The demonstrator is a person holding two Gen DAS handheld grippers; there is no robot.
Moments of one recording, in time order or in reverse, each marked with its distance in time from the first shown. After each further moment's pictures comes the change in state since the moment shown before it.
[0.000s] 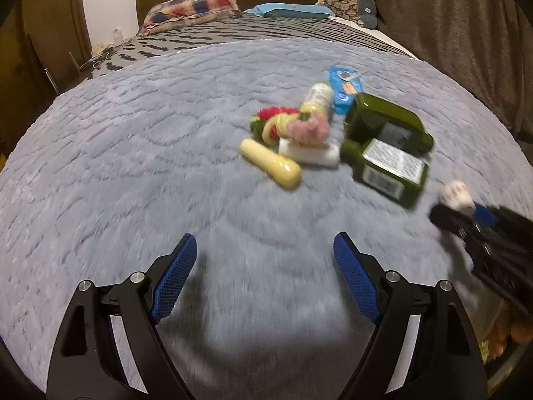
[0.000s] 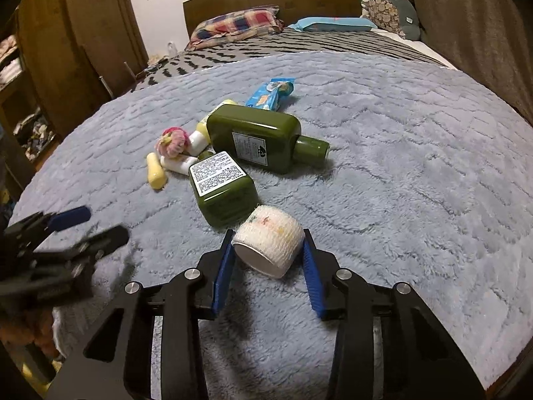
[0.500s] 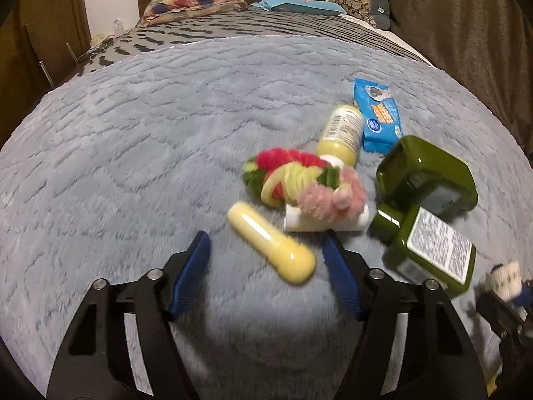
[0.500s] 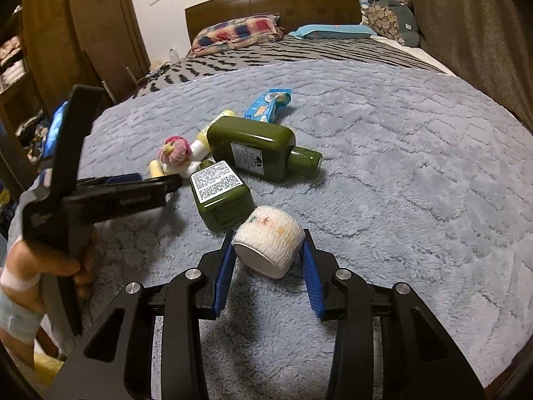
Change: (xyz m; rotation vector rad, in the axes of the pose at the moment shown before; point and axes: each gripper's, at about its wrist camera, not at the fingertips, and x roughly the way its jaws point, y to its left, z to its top) left arm 0.056 0.002 0.051 -0.034 0.027 -0.004; right arm -0.012 -0.004 0.003 0.000 -0.034 -0.001
